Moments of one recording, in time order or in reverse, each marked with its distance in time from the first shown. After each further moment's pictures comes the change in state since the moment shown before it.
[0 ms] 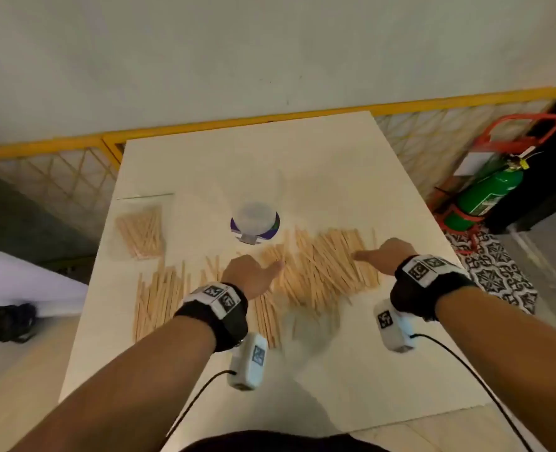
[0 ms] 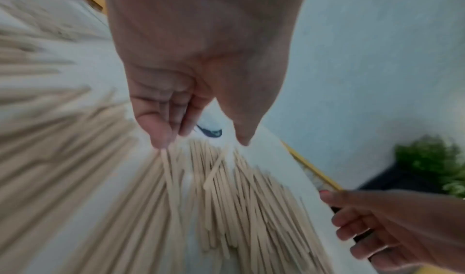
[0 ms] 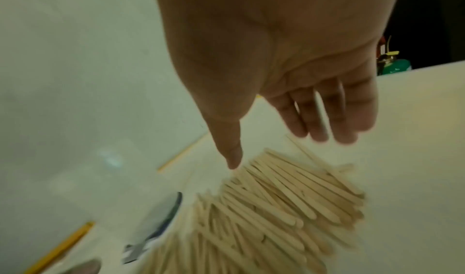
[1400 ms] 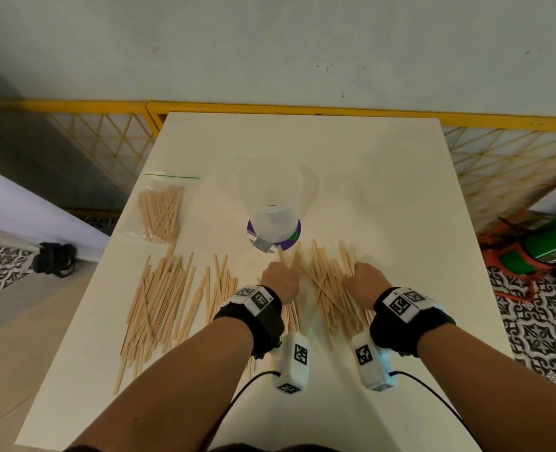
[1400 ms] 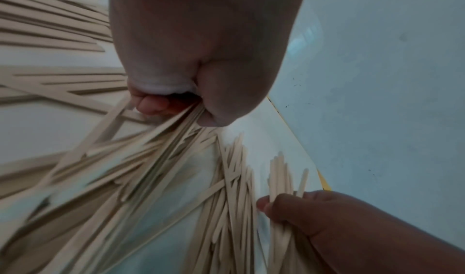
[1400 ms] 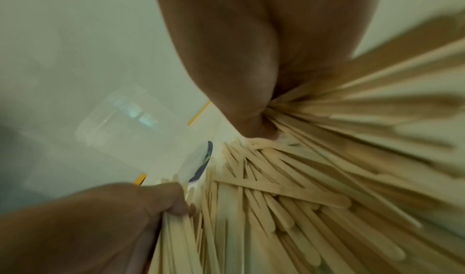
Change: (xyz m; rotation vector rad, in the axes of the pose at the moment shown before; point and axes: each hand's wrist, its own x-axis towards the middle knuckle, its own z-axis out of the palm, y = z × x) left_hand 0.060 0.041 0.040 -0.499 0.022 -0.299; right_hand 0.058 -0.045 0.032 0.022 -0.182 -0.353
